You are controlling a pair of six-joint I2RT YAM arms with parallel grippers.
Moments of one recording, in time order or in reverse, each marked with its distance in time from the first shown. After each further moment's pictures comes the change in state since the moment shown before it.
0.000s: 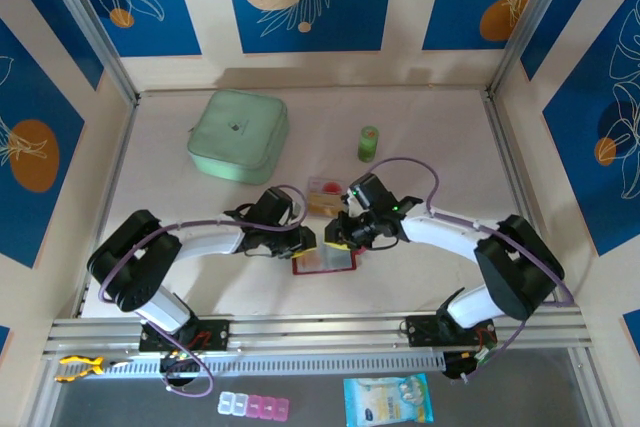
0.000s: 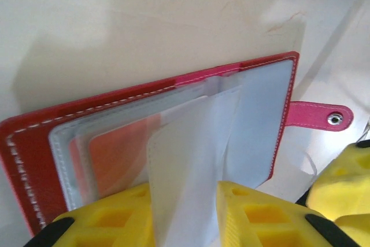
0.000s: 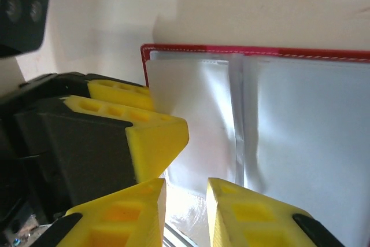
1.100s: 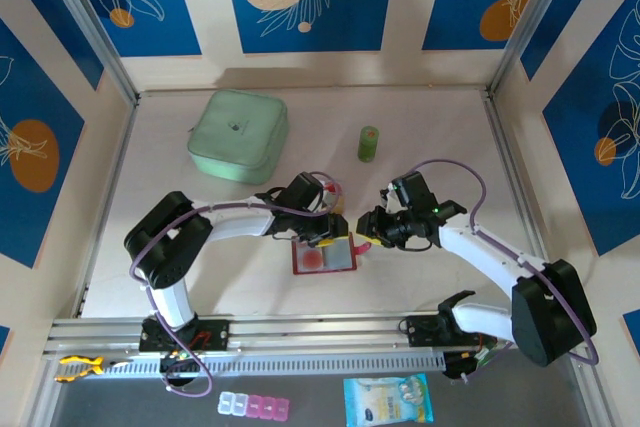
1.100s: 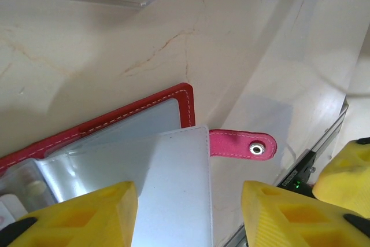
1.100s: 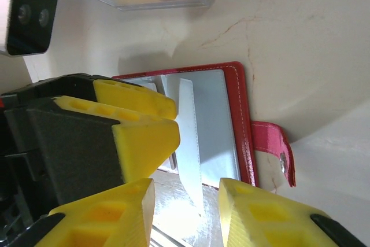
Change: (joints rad) left arm -0.074 0.212 0.283 -0.050 0.057 0.024; right arm -0.222 -0.257 -0.094 -0.181 0.010 -0.083
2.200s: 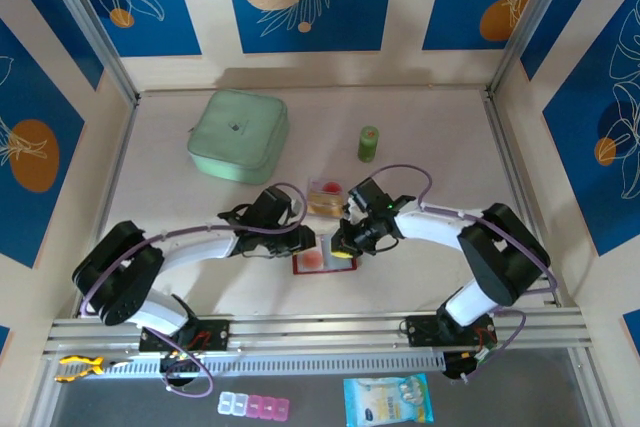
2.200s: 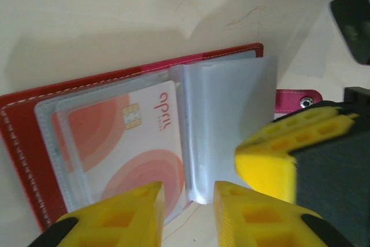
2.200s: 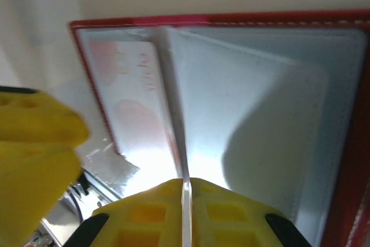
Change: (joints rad) left arm 0.057 -0.317 -0.296 -0.004 -0.117 0.021; right arm 0.213 0.382 0.095 0.126 -0.050 0.034
